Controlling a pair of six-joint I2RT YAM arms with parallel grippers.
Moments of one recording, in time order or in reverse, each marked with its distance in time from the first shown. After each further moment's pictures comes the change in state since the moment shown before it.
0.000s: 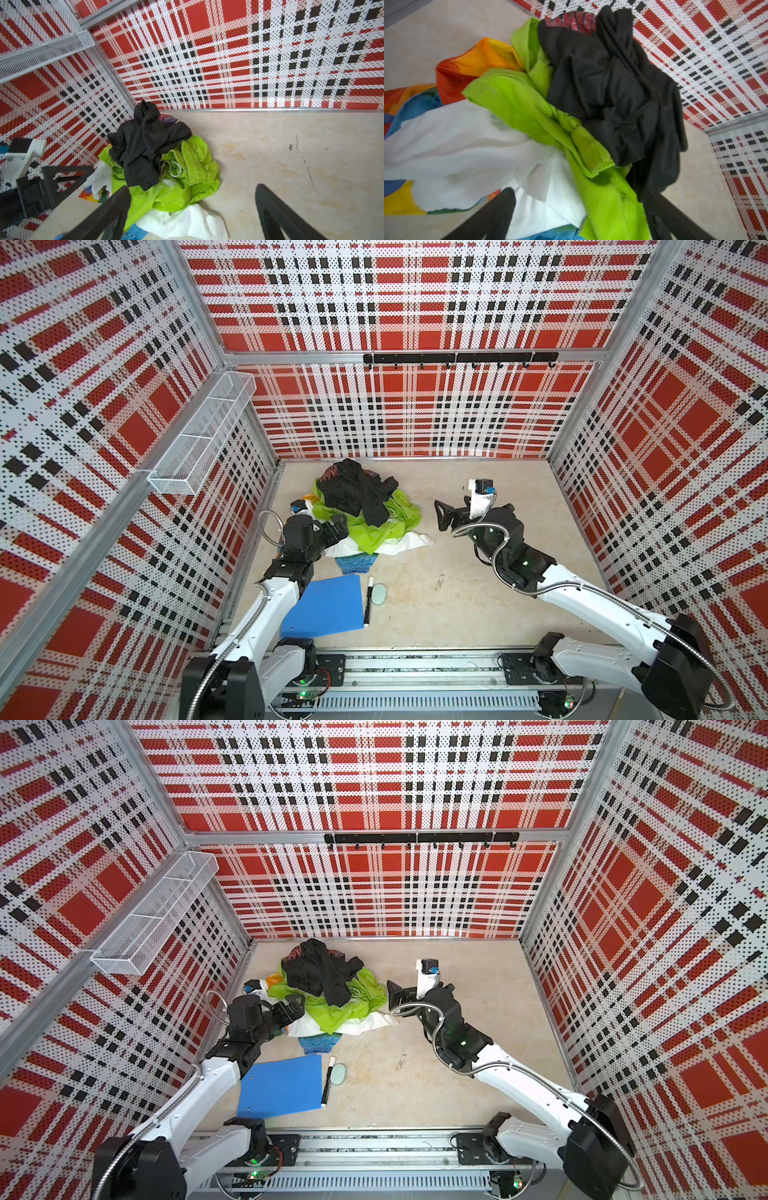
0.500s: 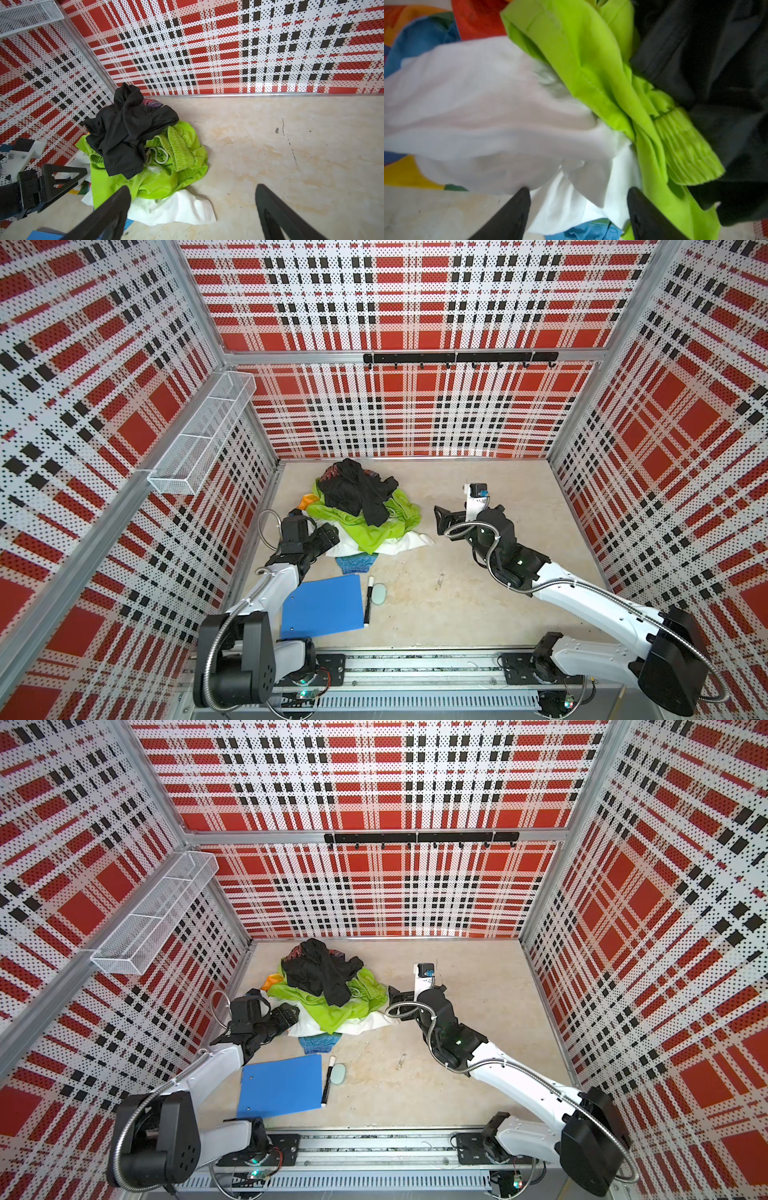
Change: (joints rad) left arm 0.096 0.211 0.000 -0.021 0.103 0.008; right arm 0.010 0.018 0.000 -0.070 0.069 0.006
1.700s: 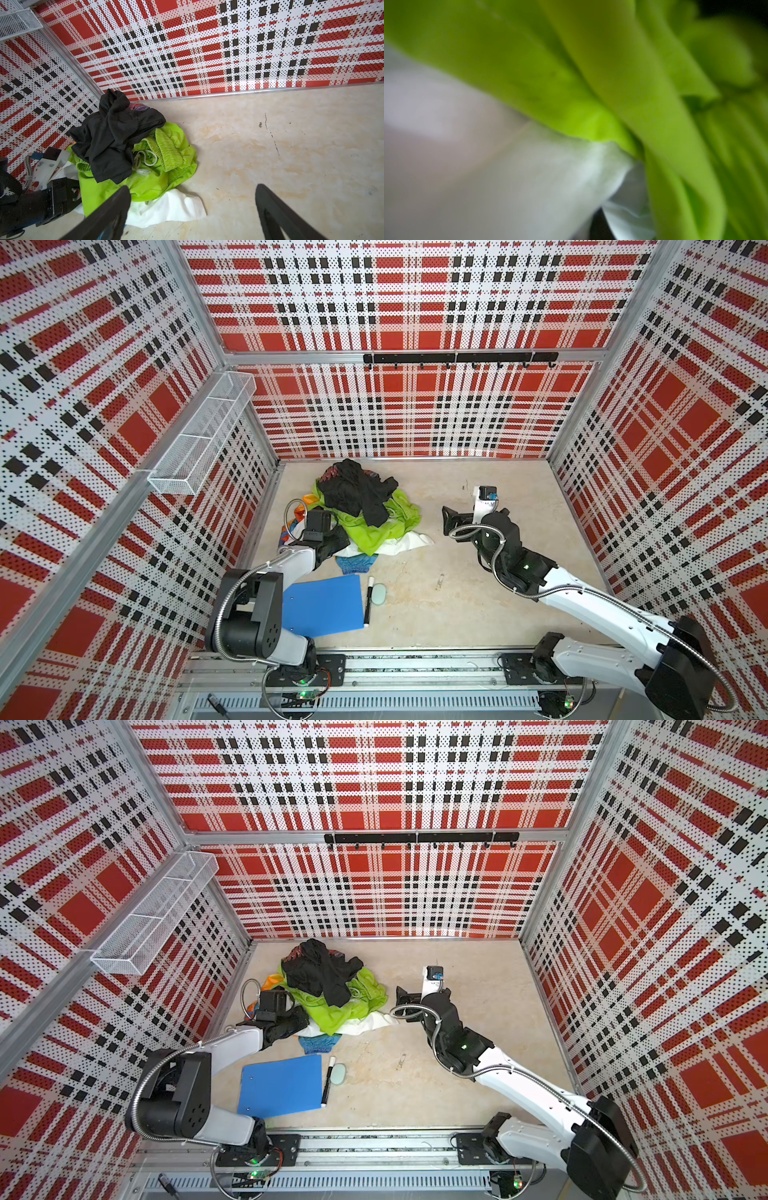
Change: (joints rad) left arm -0.161 0.219 0.103 0.007 -0.116 -0.007; right arm 0.000 -0.057 -0.030 -0.042 0.071 0.041
